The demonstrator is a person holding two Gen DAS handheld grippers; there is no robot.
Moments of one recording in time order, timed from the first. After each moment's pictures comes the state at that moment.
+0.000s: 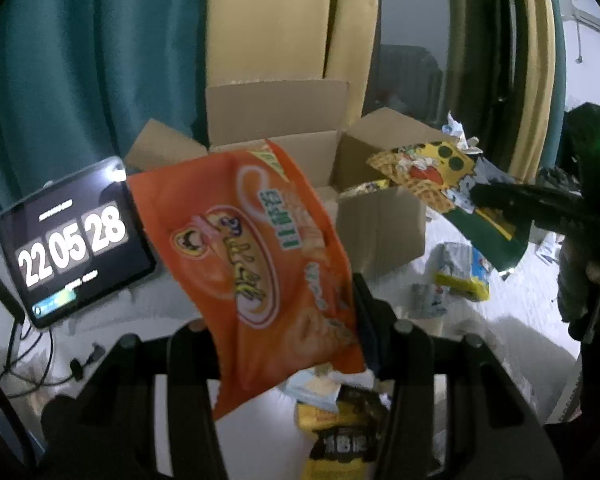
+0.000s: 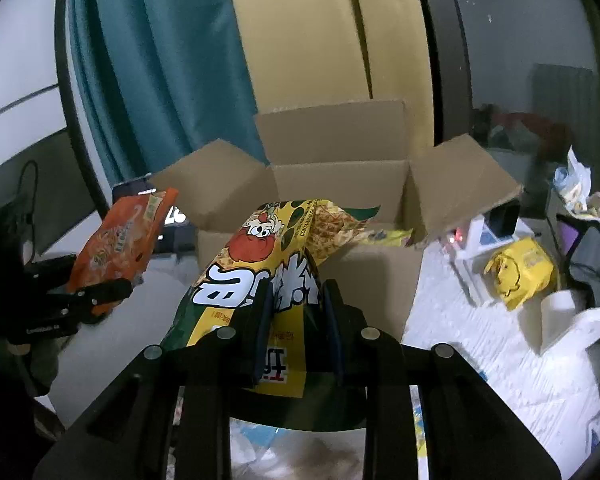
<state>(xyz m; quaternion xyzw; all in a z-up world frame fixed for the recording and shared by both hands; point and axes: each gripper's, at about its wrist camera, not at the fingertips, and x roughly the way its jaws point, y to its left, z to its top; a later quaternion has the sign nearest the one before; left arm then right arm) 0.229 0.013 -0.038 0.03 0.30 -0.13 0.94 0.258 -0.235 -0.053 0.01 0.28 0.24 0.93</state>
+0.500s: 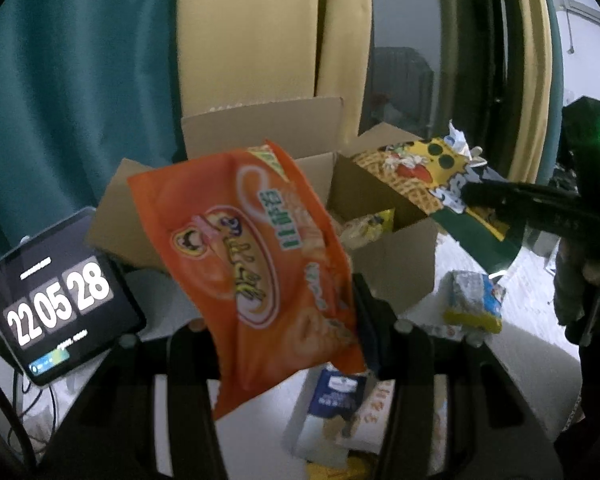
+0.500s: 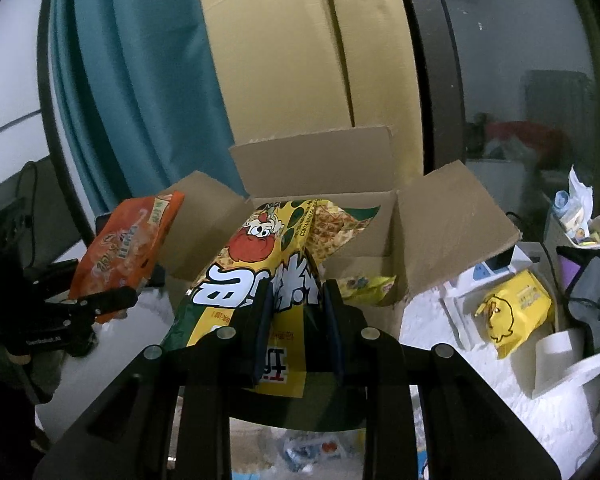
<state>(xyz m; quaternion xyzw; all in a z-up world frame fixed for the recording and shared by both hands) 0.292 -0.003 -0.022 0.05 0.29 -0.15 0.94 0.308 -0.245 -0.041 0.03 0.25 0.23 0.94</state>
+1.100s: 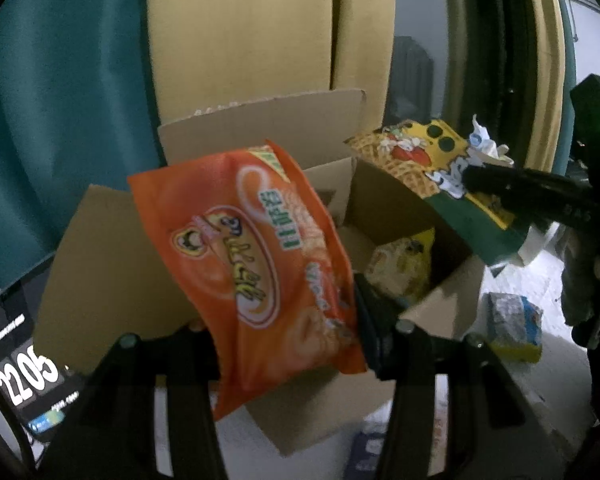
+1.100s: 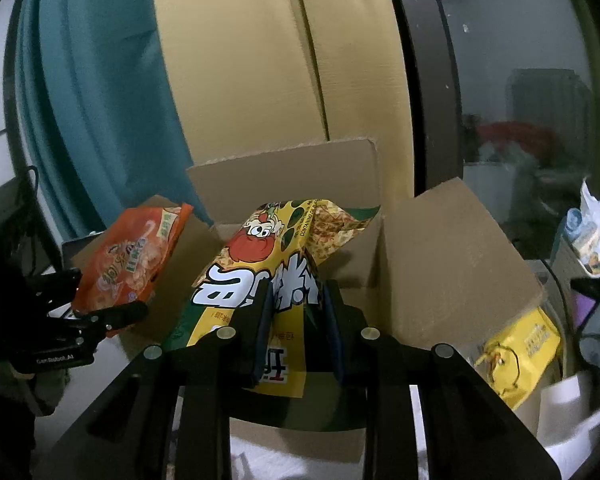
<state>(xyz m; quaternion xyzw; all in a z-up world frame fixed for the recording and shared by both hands) 0.382 -0.010 -0.032 0.07 0.30 -0.15 0.94 0.381 -0.239 -0.044 0.03 0.24 0.20 0.95</state>
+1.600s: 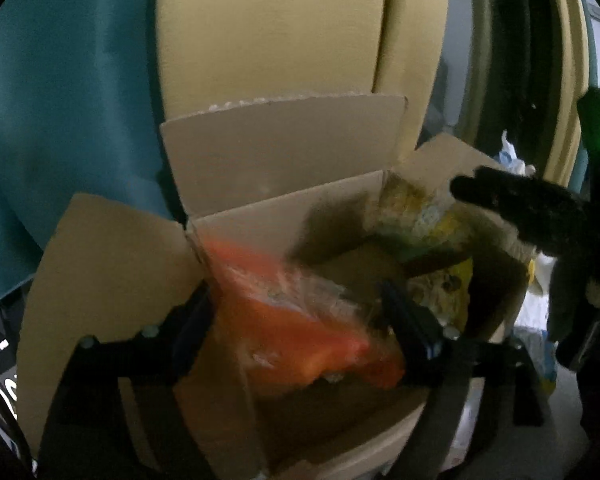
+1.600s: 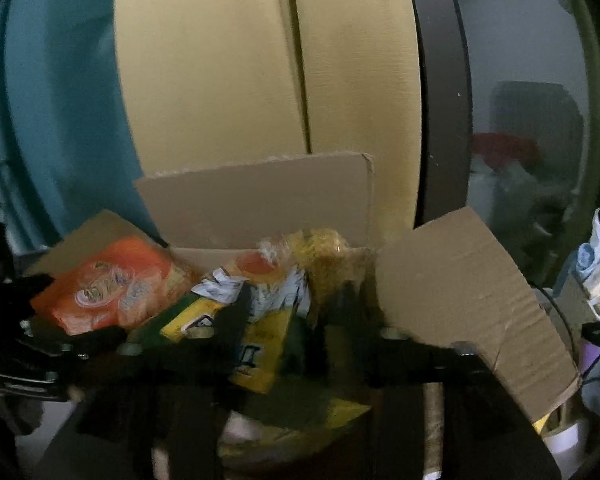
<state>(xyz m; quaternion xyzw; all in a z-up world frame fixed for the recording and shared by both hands) 0.431 0.001 -0.035 0.04 0.31 -0.13 0.94 0.440 -0.214 -0.047 0.01 0.24 0.15 0.96</state>
